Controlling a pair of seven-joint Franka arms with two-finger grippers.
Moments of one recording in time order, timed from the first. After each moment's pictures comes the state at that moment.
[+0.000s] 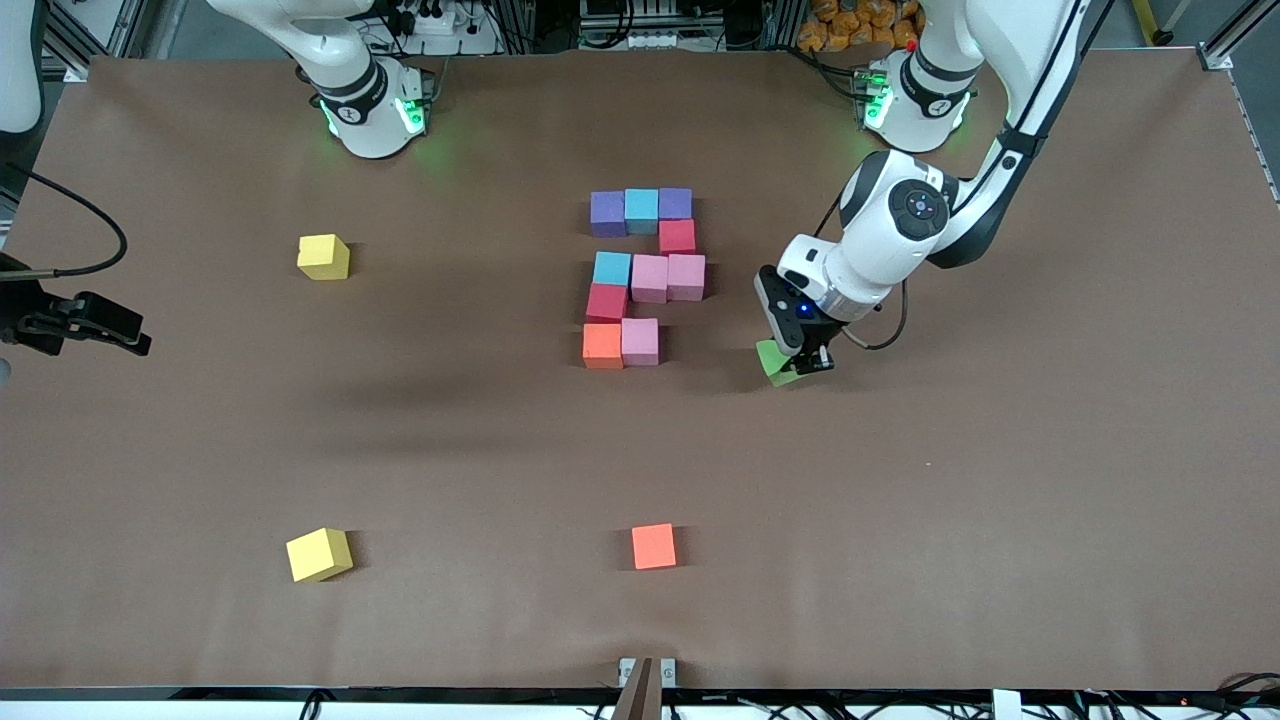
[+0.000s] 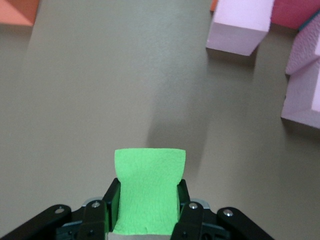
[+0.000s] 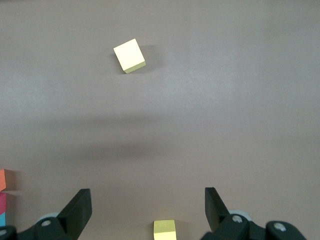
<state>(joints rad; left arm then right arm) -0.11 0.29 -0.41 -2.22 -0.12 2.72 1.00 0.01 0.19 -0.08 -1.42 0.01 1.64 -0.05</state>
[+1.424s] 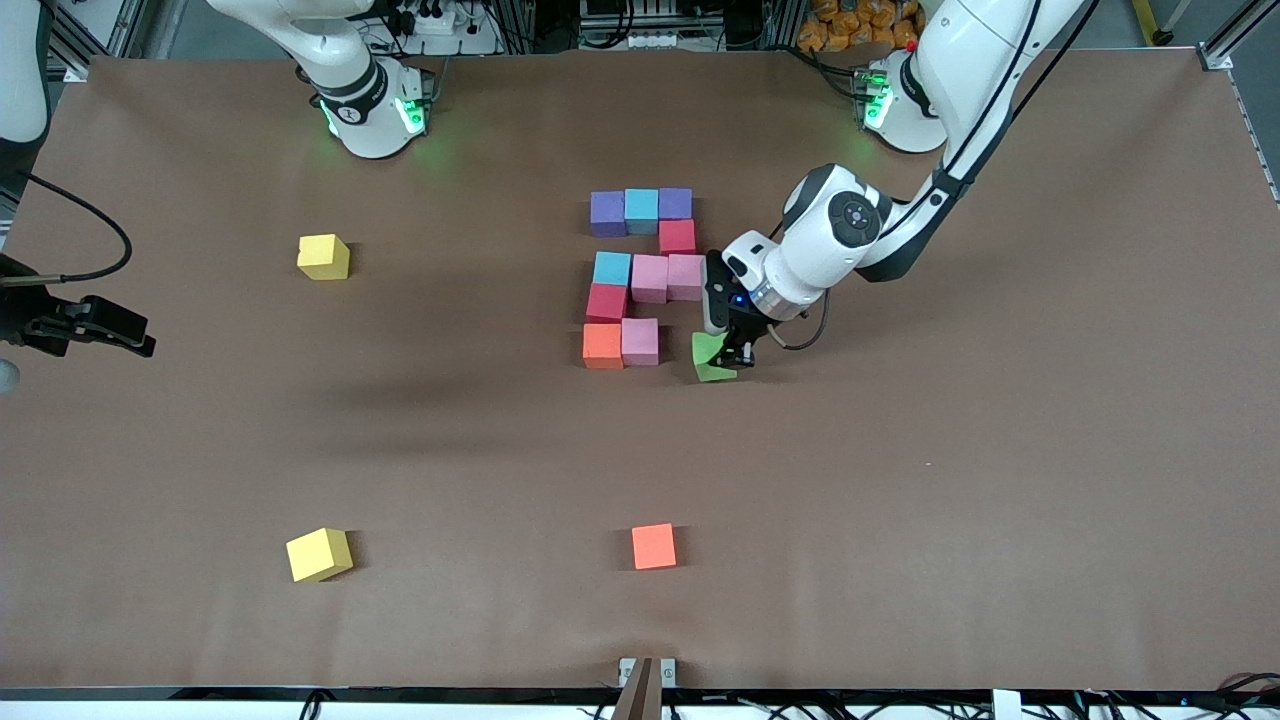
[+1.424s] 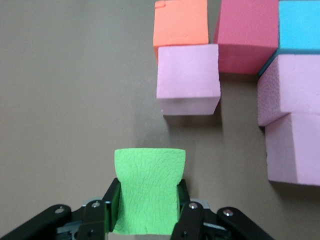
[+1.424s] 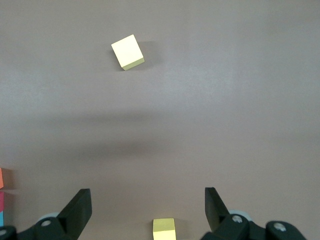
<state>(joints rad) -0.11 0.49 -0.56 -2.15 -0.12 2.89 1.12 0.01 0.19 -0.08 -1.43 0.01 1.64 -0.05</state>
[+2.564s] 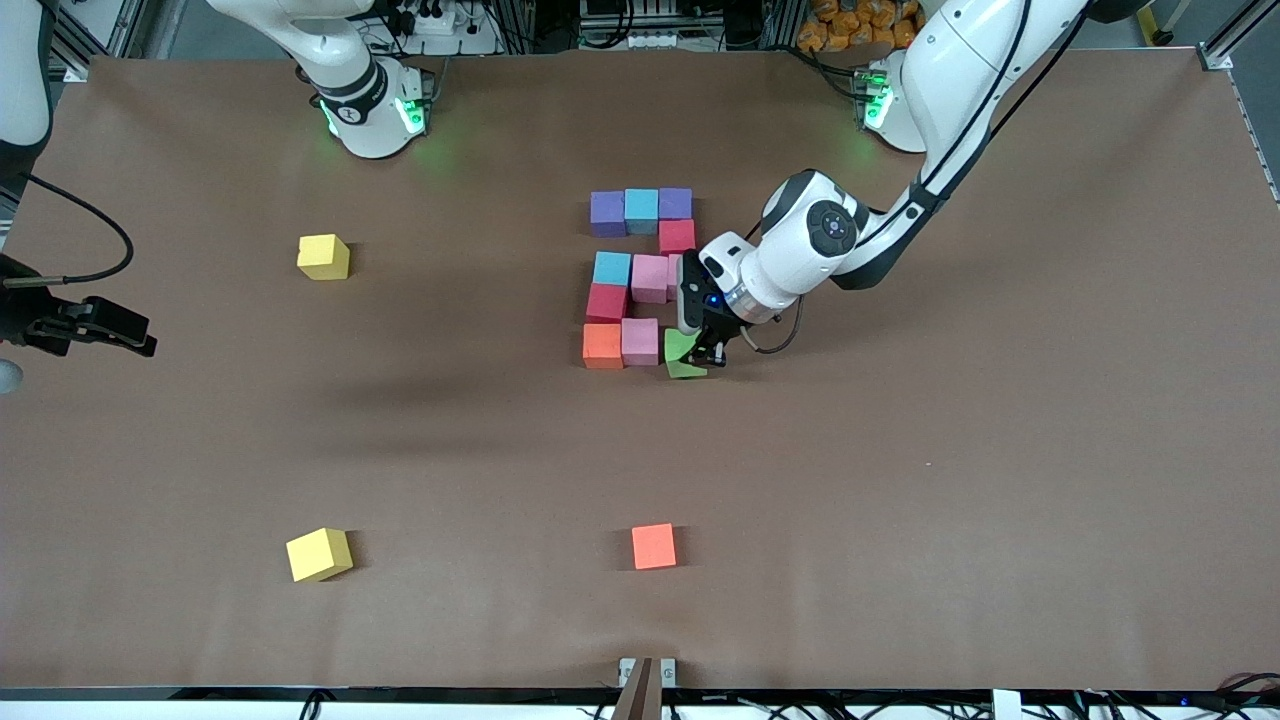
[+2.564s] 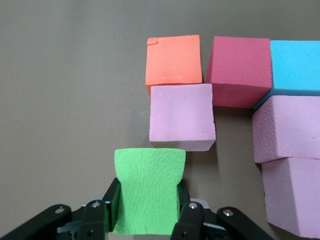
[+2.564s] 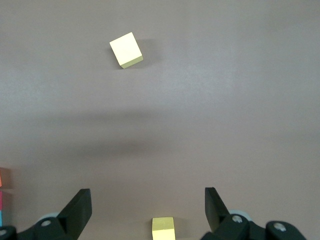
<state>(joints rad) -0.11 0.56 -0.60 -2.08 -0.13 2.89 1.12 0.01 0.19 -0.08 -1.44 0.01 1.64 -0.05</state>
